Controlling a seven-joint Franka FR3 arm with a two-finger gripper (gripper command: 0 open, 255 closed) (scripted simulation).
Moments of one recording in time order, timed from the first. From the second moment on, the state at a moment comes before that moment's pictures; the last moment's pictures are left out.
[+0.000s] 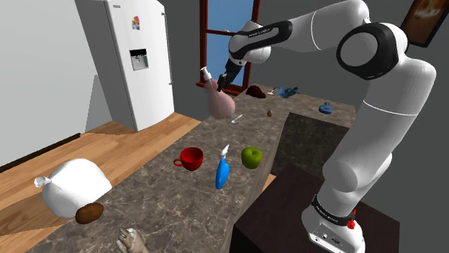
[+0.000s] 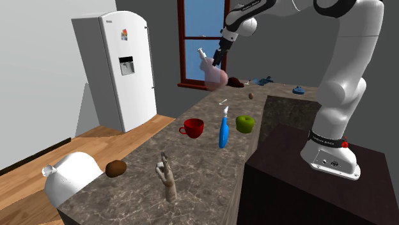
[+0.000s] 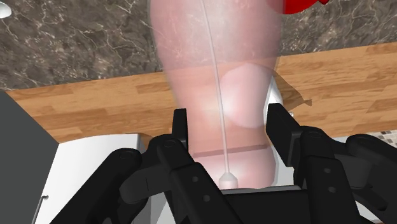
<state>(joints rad) -0.29 0.05 0.10 -1.91 0.25 2.33 -0.50</state>
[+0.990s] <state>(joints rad) -0.29 0.11 0.11 -2.04 0.29 2.51 -0.56</state>
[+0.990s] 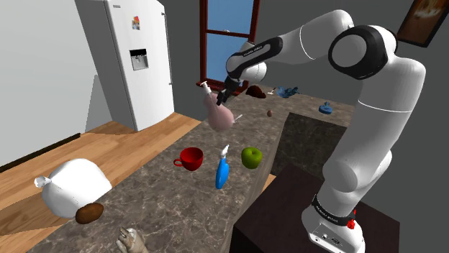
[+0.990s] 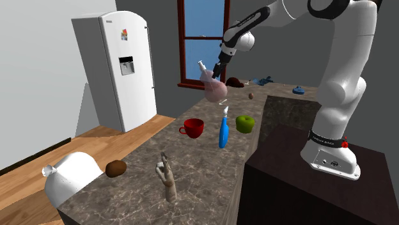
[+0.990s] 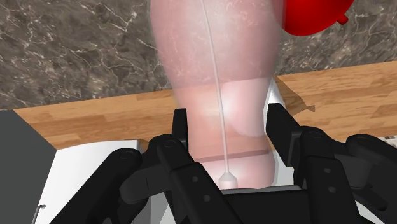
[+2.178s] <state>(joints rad) -0.29 0.25 0.13 -2.12 0.37 2.72 -0.65</state>
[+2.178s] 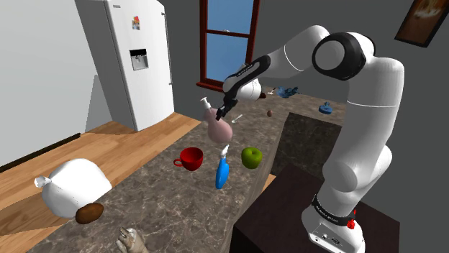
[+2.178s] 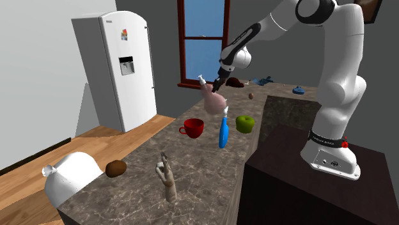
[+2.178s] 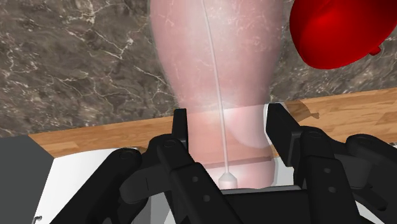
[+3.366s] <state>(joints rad) -0.33 0.44 0.19 -2.12 0.45 2.92 -0.76</state>
